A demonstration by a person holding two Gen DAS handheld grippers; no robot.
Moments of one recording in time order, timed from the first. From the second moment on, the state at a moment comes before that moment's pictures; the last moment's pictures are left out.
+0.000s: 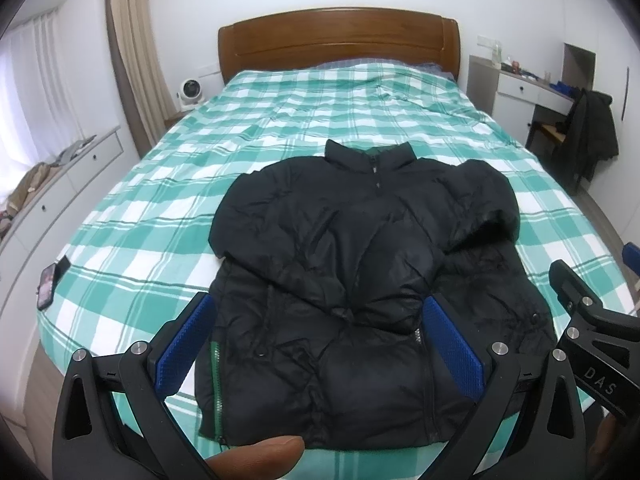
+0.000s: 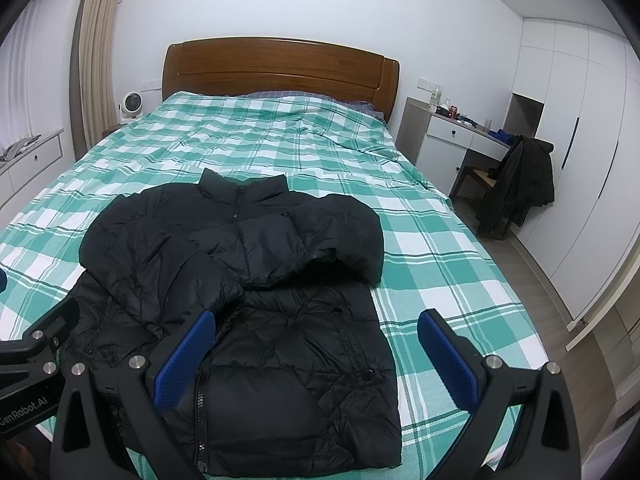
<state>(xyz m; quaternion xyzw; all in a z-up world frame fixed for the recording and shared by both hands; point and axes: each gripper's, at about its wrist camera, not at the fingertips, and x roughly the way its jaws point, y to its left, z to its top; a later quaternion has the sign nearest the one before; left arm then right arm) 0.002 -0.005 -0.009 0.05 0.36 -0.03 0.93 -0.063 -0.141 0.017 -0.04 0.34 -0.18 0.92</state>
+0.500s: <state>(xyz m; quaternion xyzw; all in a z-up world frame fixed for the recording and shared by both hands) 0.004 0.003 -0.018 0.05 0.36 -0.05 0.93 -0.071 -0.156 0.011 -0.02 0.33 -0.16 0.93</state>
